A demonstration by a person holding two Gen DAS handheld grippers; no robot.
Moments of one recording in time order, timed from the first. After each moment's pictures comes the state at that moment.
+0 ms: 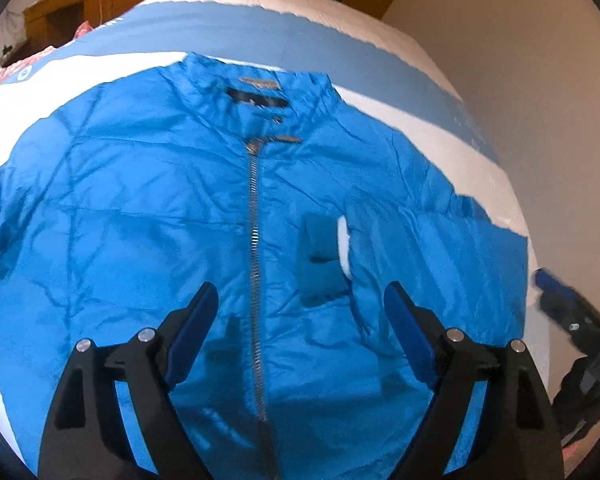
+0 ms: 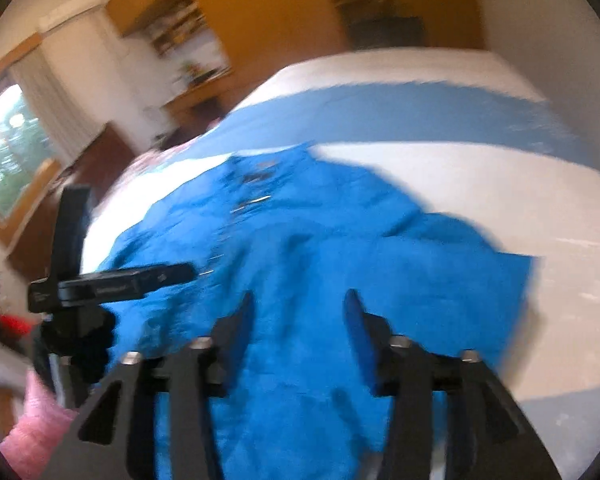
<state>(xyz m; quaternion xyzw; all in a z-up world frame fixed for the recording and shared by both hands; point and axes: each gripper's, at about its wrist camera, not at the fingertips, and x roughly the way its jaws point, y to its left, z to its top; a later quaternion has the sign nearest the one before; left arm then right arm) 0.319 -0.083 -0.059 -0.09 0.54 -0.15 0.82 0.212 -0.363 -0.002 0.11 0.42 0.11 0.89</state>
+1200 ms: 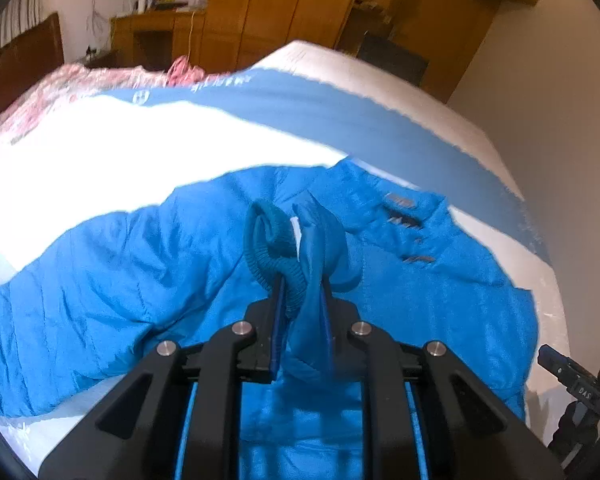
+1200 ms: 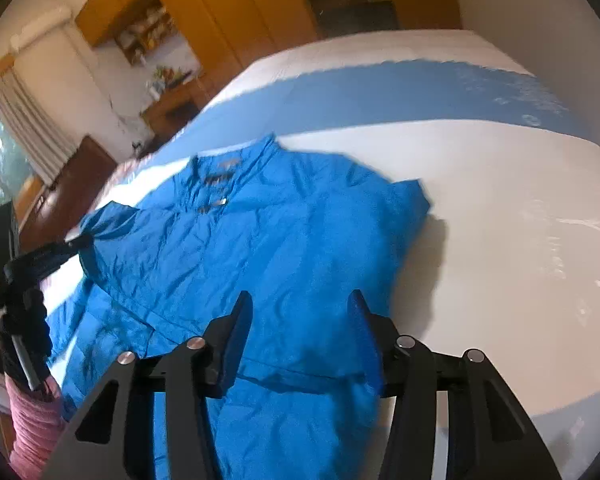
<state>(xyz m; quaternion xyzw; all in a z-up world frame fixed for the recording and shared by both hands) 0.336 0.055 -0.023 -0.13 0.45 -0.01 0.88 0.273 -0.342 -0.045 0.13 0.46 0.13 0.87</state>
